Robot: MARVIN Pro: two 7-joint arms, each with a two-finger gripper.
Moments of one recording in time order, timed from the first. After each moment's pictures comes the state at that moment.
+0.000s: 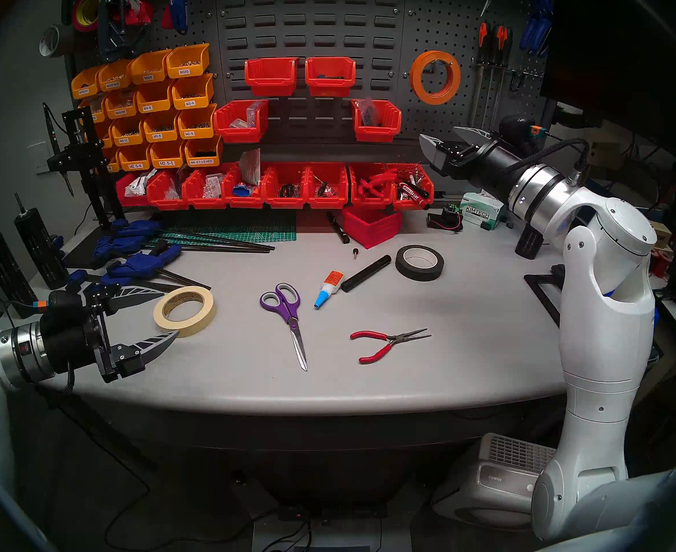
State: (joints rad) left arm 2.06 -1.04 -2.39 -1.97 -0.49 0.21 -1.36; right arm -1.30 -1.30 1.78 -2.12 0.32 0.64 0.56
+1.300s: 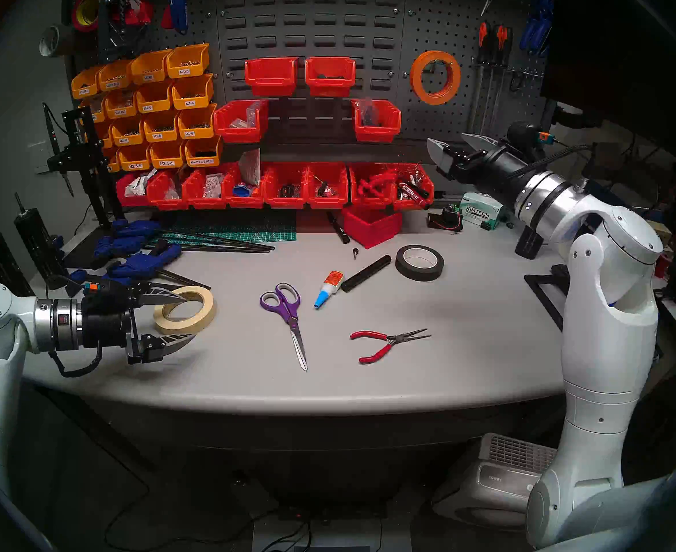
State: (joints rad) left arm 1.90 -0.81 -2.16 -1.80 -0.32 0.24 -1.32; right arm -1.33 -1.32 1.81 -2.15 0.34 0.67 0.54
